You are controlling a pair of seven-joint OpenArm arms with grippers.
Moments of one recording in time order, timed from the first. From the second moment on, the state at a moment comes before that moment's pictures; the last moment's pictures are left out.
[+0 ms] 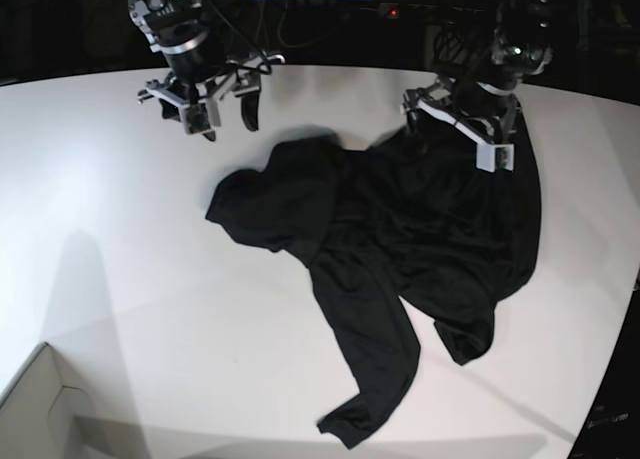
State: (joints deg) left arm 26.8 -12.8 0.3 107.0 -30.4 0.9 33.8; right arm -36.0 7.3 -10.3 116.1 -0.2 0.1 -25.9
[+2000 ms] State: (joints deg) left arm 29.1 -9.3 -14.9 97.8 -30.6 -0.1 30.8; right arm -20.7 0.5 -15.3 95.9 0.0 0.0 -25.8
